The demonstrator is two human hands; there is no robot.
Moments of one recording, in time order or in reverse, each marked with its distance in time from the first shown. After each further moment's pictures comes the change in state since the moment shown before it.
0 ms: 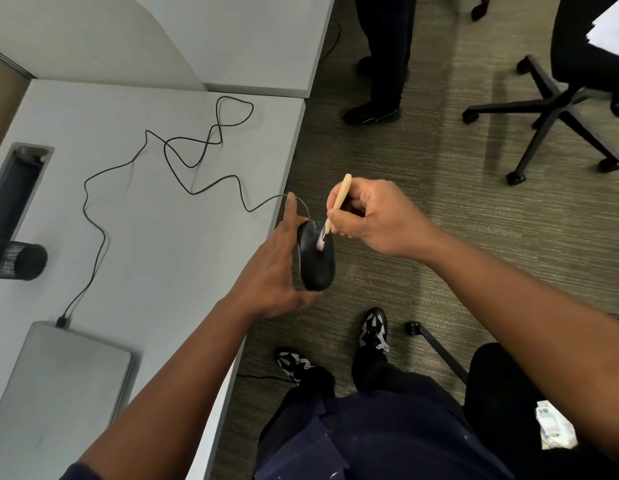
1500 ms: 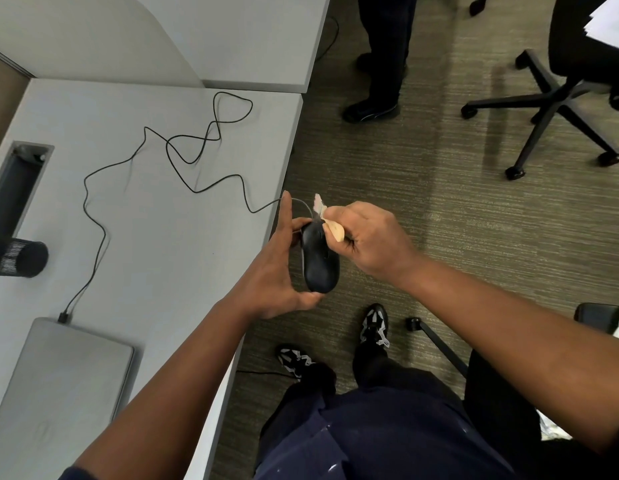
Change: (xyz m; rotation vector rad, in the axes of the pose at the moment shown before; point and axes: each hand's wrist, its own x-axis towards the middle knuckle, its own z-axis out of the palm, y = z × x) left_hand -0.011 -0.007 0.011 -0.236 -0.037 -0.011; right_hand -0.016 0.057 0.042 -0.491 0.371 -0.552
